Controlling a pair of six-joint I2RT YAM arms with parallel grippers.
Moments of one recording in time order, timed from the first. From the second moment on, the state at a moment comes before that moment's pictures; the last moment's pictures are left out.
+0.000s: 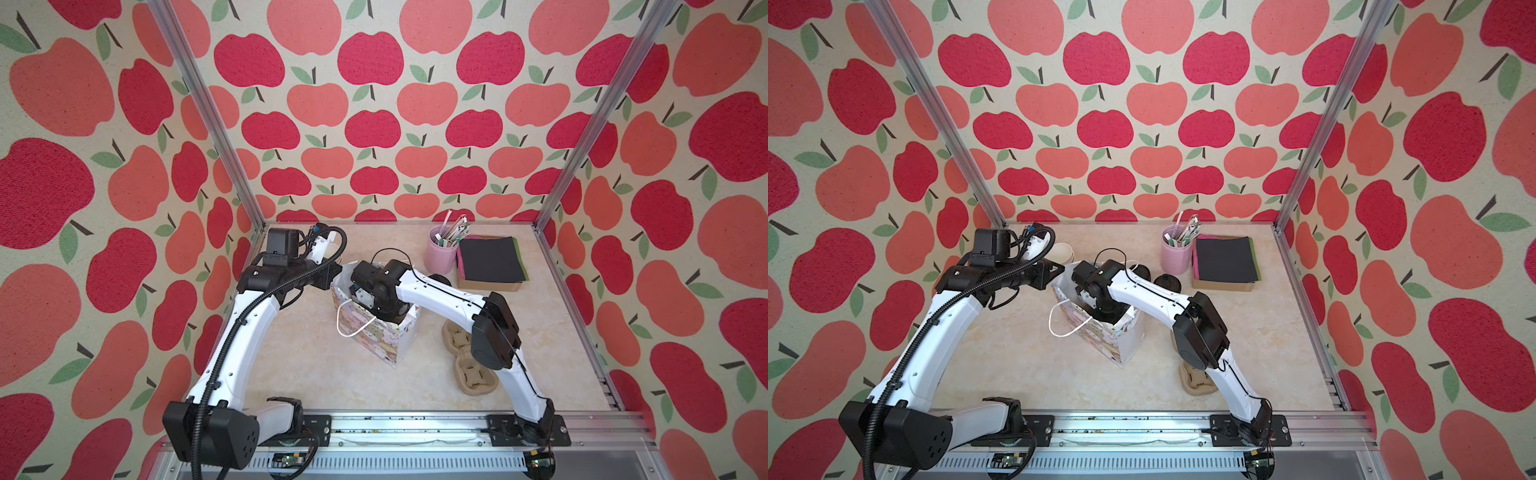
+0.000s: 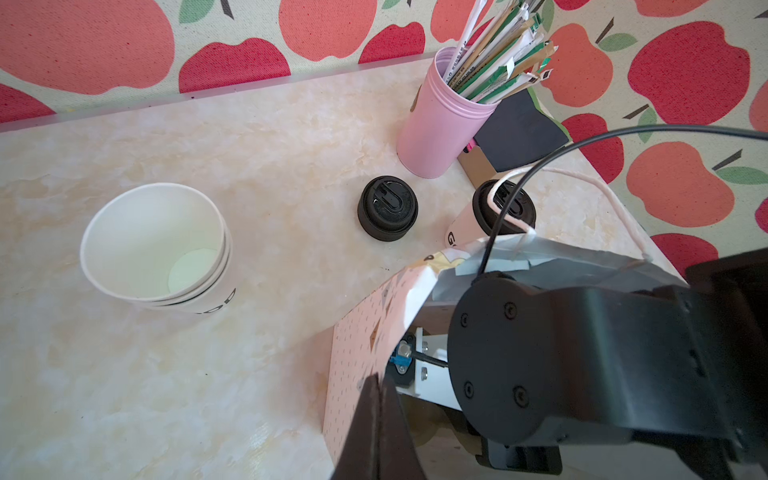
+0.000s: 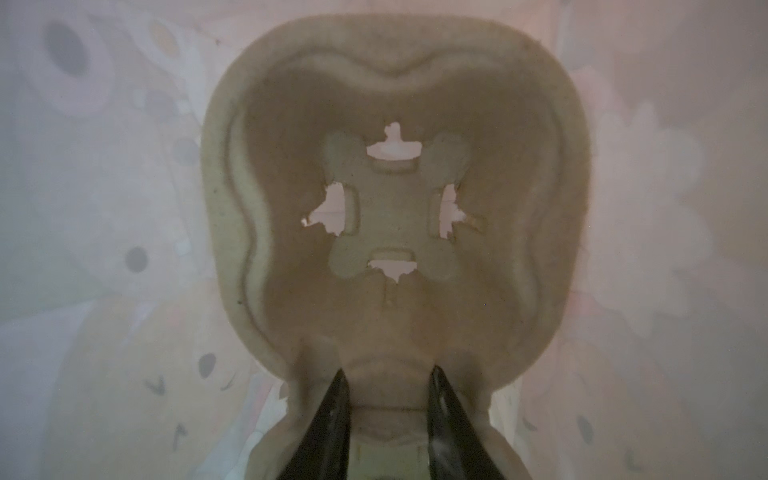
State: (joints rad) left arm -0.13 1.24 1.27 -0.80 0.51 0.12; right arm 1.05 2.23 2.03 -1.24 -0.10 0.08
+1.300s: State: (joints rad) left arm -0.13 1.24 1.26 -0.77 0.51 0.12; right arm 1.05 2.32 2.07 -1.29 -0.13 0.08
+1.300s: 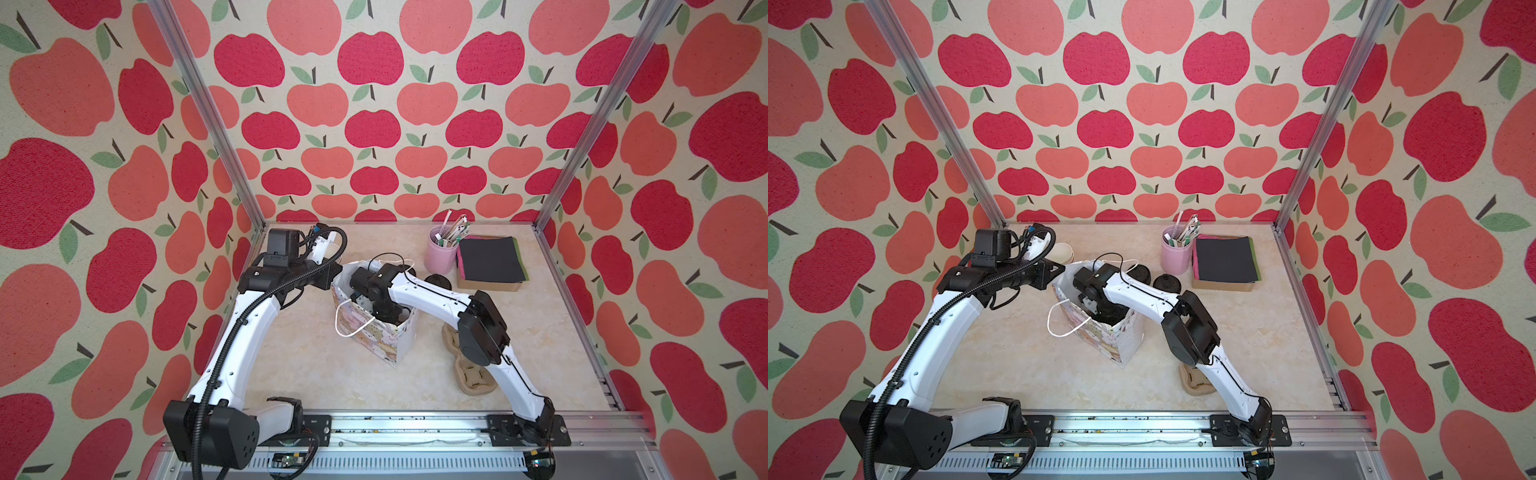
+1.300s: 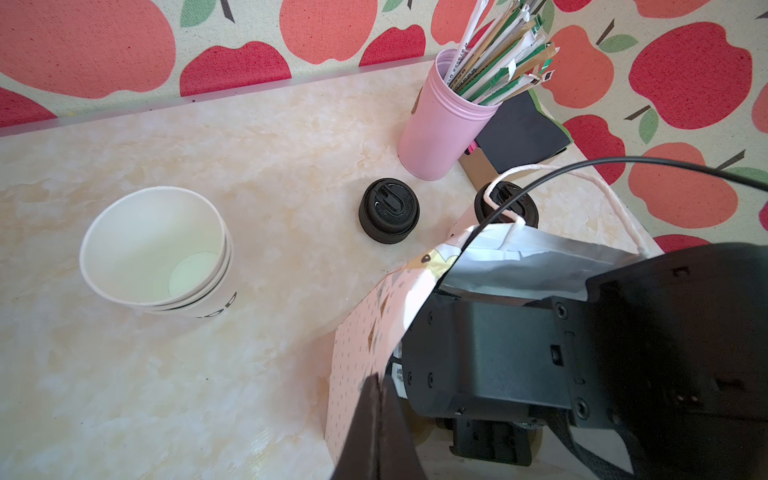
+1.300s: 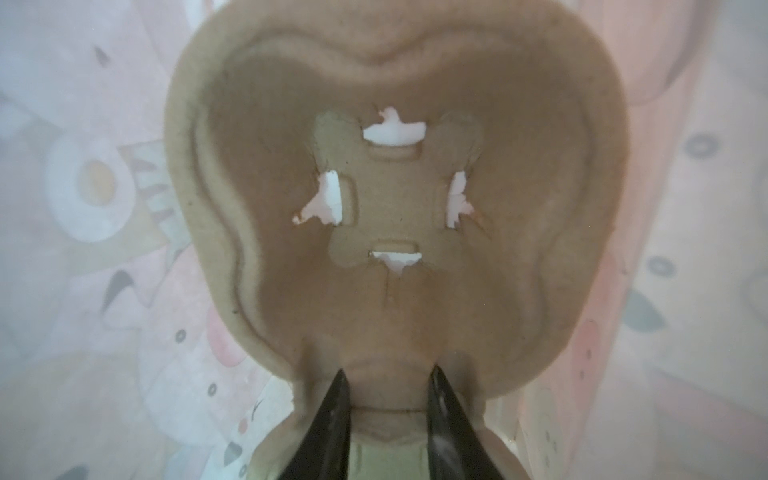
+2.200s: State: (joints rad) left arm -0.21 1.24 1.29 -0.81 0.37 0.17; right arm 1.05 2.29 2.18 -1.37 -0.13 0.07
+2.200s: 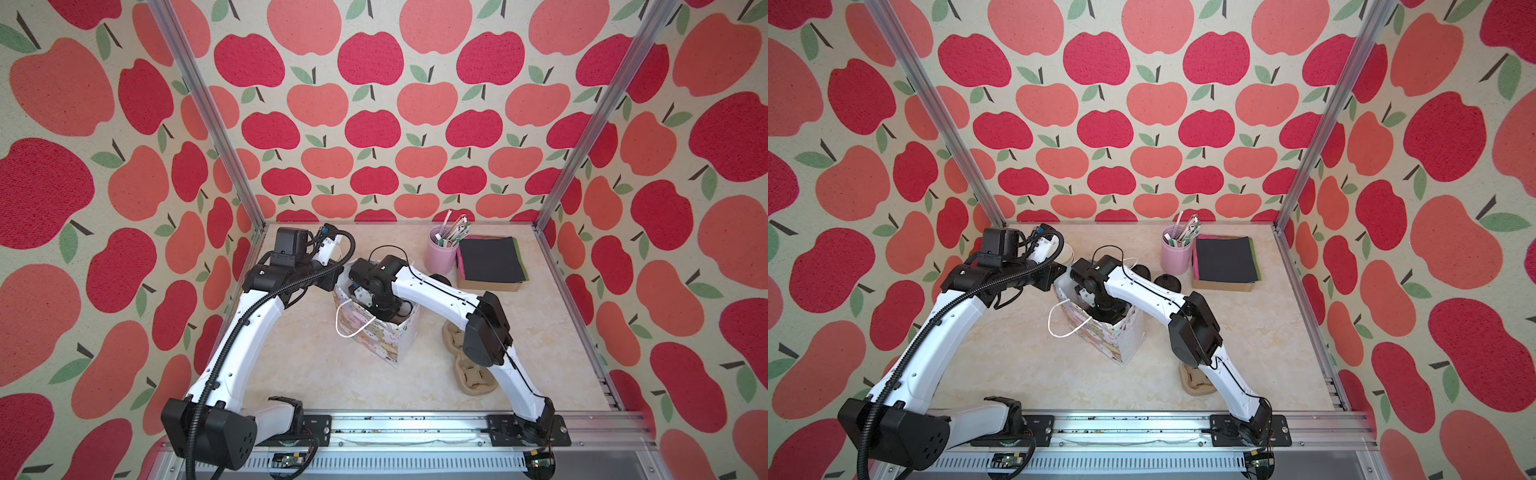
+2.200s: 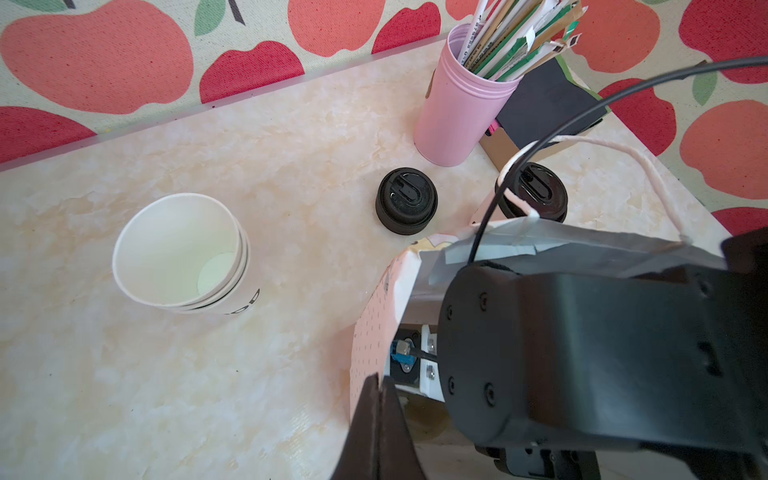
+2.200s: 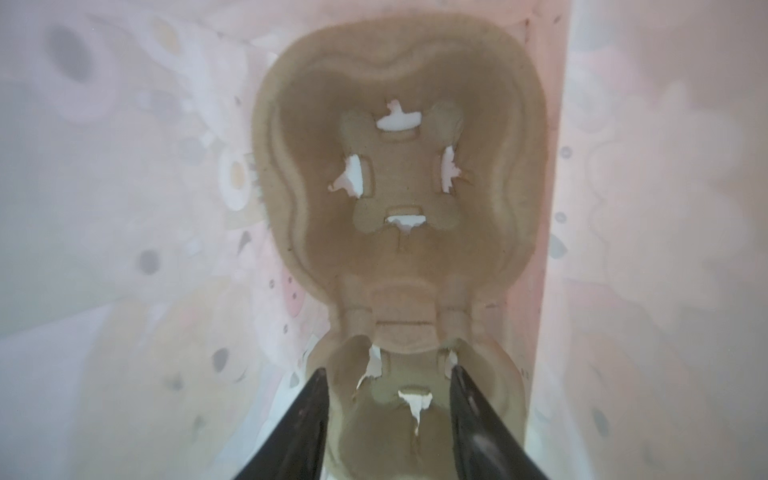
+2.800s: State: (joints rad) left arm -0.22 1.24 1.29 -0.82 0.33 0.18; right arm 1.05 2.20 2.24 -1.37 -0.11 0.07
